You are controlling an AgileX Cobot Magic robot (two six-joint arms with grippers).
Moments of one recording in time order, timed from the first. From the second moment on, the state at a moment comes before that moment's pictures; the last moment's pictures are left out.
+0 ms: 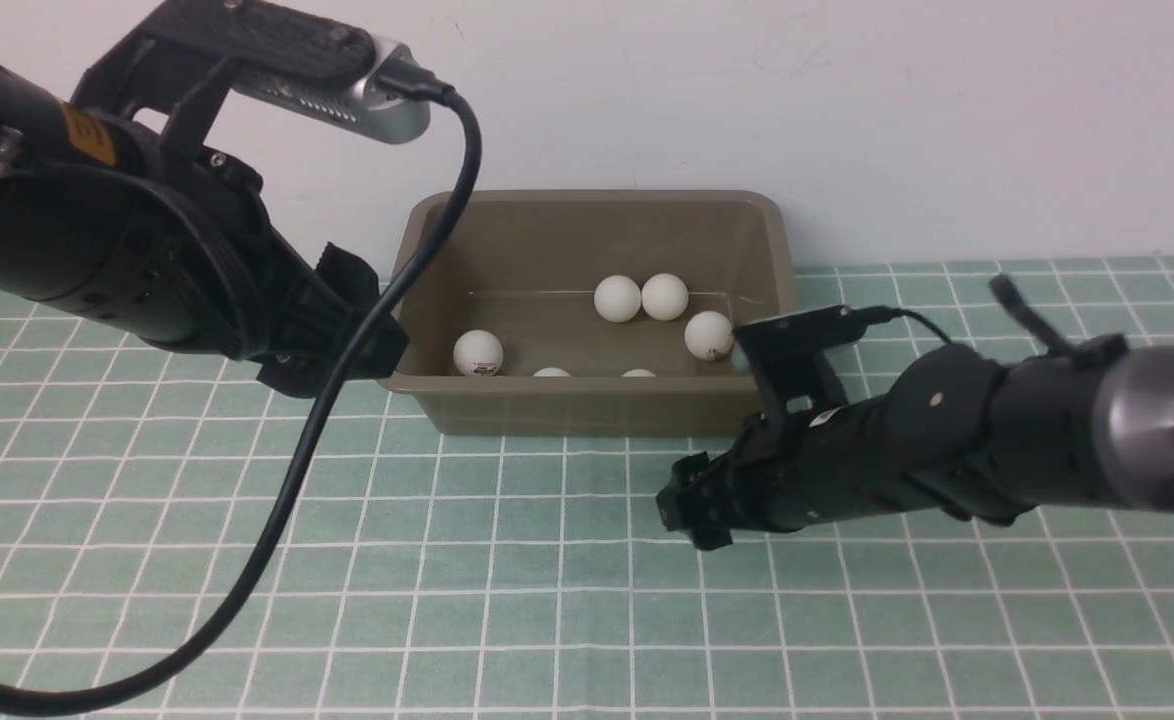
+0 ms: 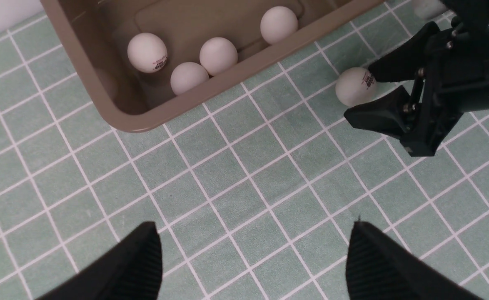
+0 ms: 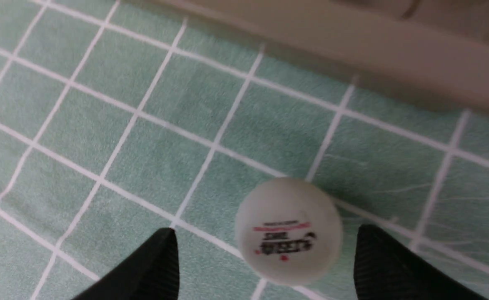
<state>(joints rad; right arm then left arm) 0.56 1.91 -1.01 0.91 0.20 -0.73 -0.36 1.27 -1.25 -0.17 0.96 0.21</state>
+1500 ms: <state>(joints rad) 0.45 2.01 -1.54 0.75 0.52 -0.90 -0.36 1.27 -1.25 -0.17 0.98 0.21</state>
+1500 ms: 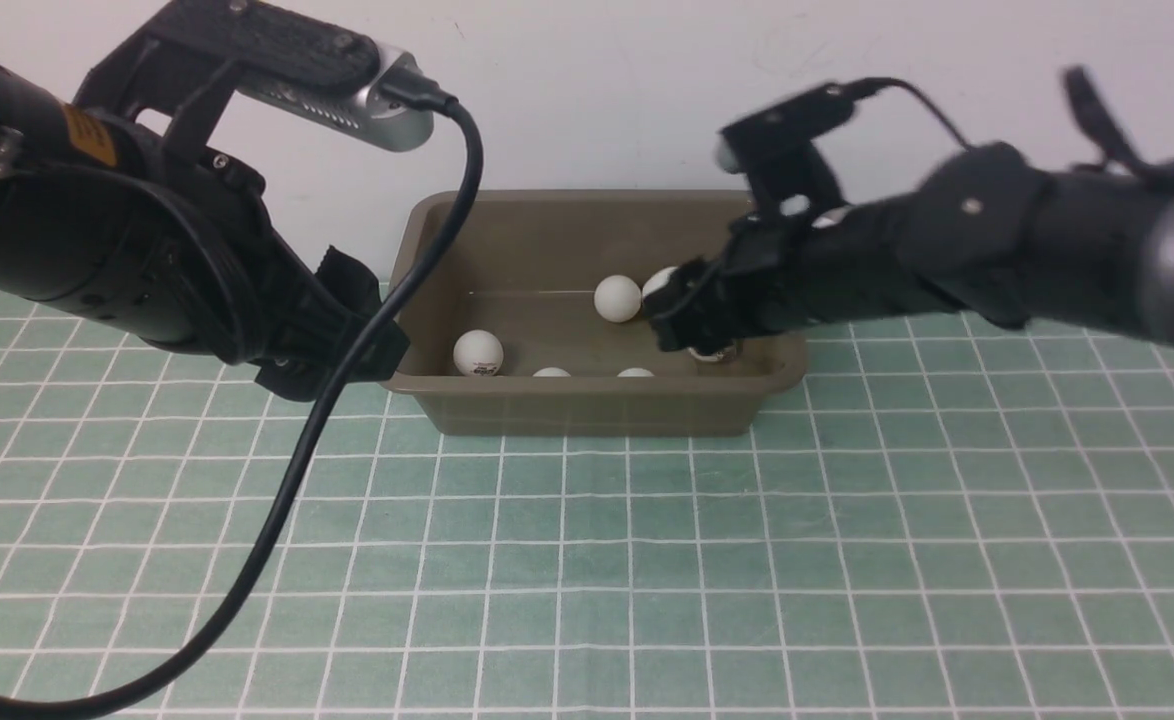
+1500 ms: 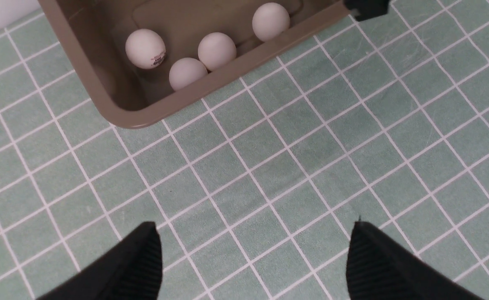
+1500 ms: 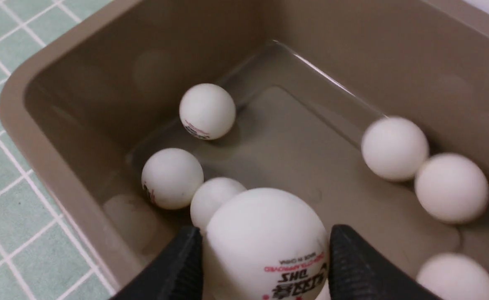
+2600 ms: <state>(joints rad) 0.14 1.54 -1.71 0.28 0.71 -0.55 -0.36 1.27 -1.25 -0.17 0.94 0.22</state>
